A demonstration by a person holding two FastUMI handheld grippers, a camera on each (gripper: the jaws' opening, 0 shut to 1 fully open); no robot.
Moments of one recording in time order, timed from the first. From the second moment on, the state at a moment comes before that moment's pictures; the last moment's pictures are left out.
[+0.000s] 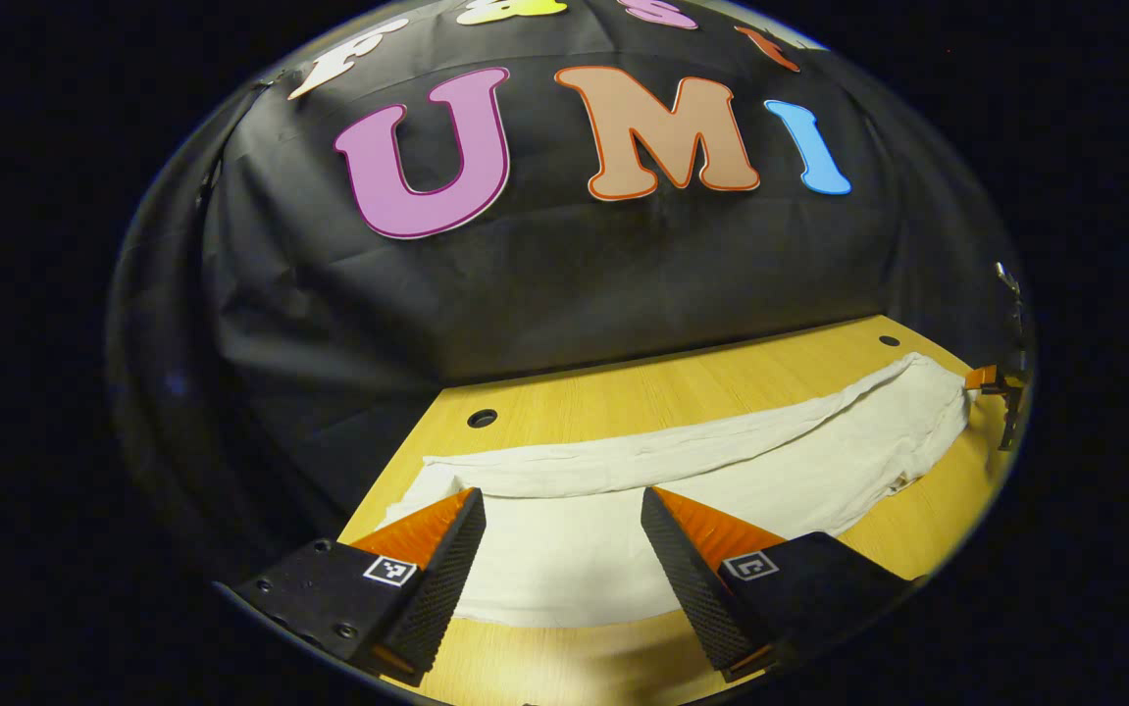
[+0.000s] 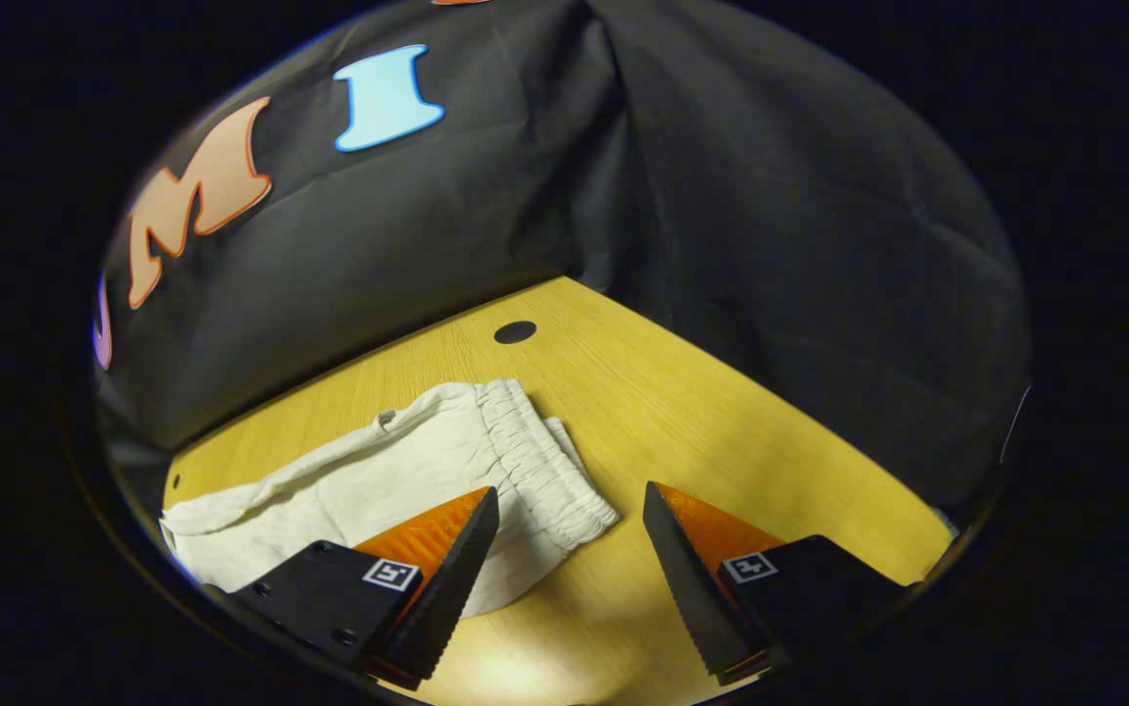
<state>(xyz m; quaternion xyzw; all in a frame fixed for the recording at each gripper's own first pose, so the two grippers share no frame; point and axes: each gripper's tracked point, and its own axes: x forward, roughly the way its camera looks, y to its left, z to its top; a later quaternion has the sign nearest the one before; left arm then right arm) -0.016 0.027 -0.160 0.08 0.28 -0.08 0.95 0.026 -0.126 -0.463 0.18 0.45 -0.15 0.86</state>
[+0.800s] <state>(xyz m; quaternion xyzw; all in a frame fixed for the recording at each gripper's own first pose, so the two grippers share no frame) -0.034 0.036 -0.157 0.09 0.28 -0.06 0.95 0.026 -0.134 -0.483 0.22 0.49 -0.19 0.82</state>
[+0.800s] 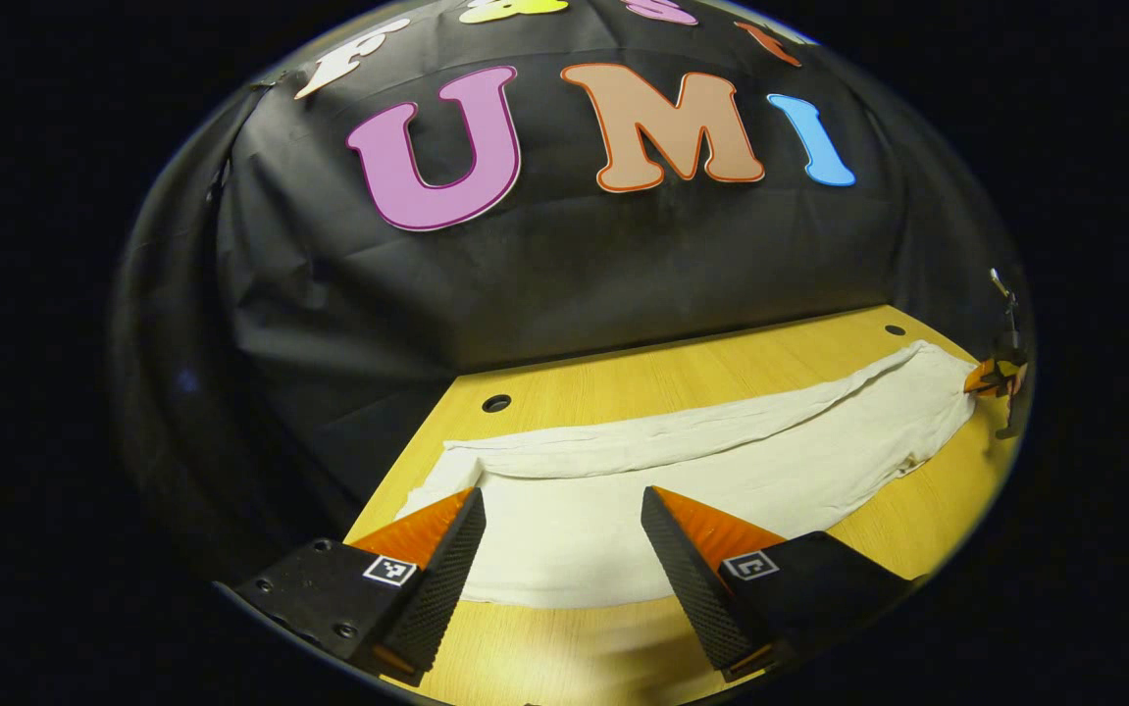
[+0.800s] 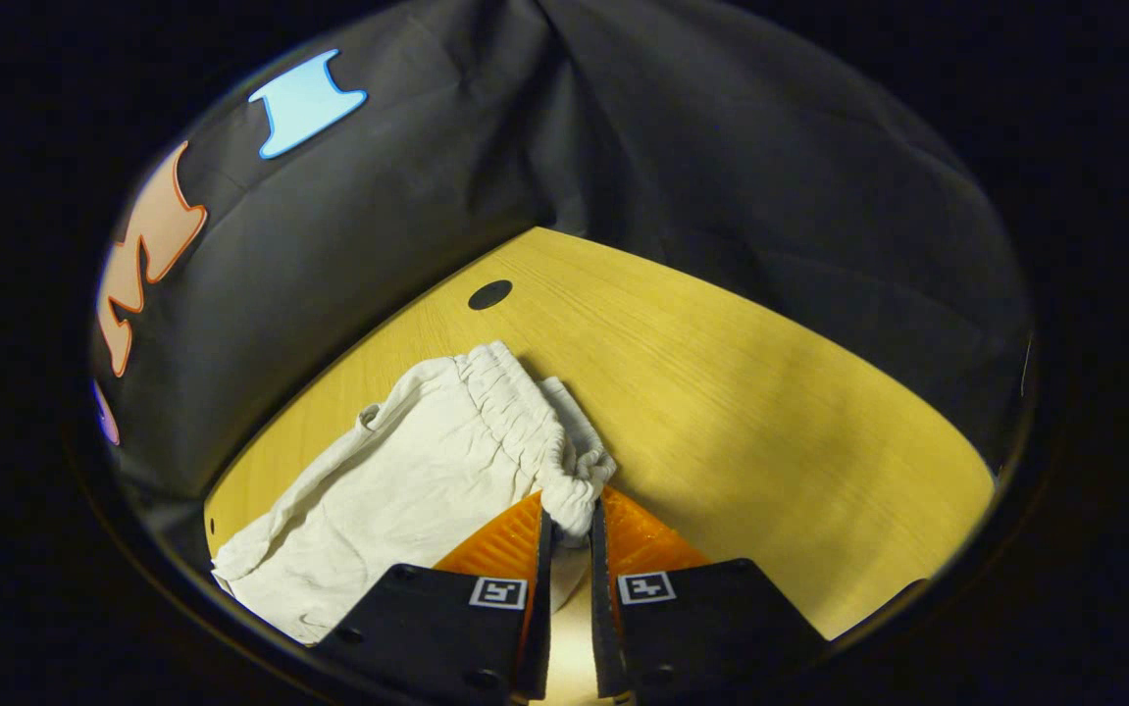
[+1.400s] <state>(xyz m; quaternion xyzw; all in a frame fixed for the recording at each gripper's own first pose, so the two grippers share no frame) -0.029 0.030 -0.158 0.09 0.28 -0.07 0.95 0.067 -0.137 -0.414 0.22 0.43 -0.15 0.87</state>
